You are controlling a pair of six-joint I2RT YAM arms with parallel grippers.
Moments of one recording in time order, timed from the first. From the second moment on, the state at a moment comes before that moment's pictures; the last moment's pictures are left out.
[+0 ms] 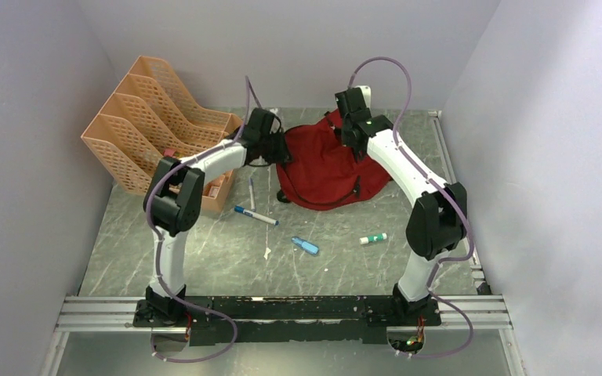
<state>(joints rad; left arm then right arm) -0.52 2.05 1.48 -0.16 0.21 -0.58 0.41 1.81 1.64 -0.65 0.46 0.25</state>
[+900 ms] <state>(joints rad) -0.46 1.95 1.58 -0.25 0.25 -0.36 0.37 1.93 1.57 -0.60 0.55 0.21</state>
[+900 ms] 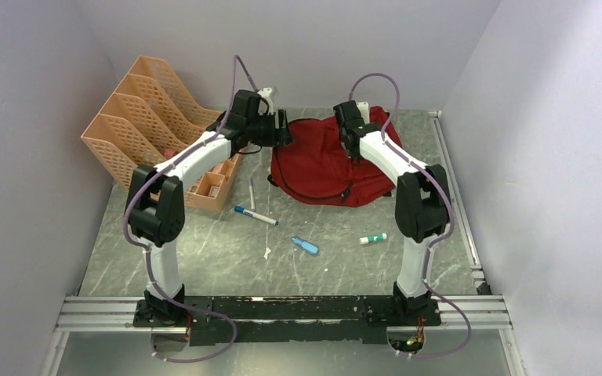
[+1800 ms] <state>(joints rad) -0.54 1.95 1.40 -0.28 -0.06 -0.38 0.32 1.93 1.52 -0.52 0.38 0.20</state>
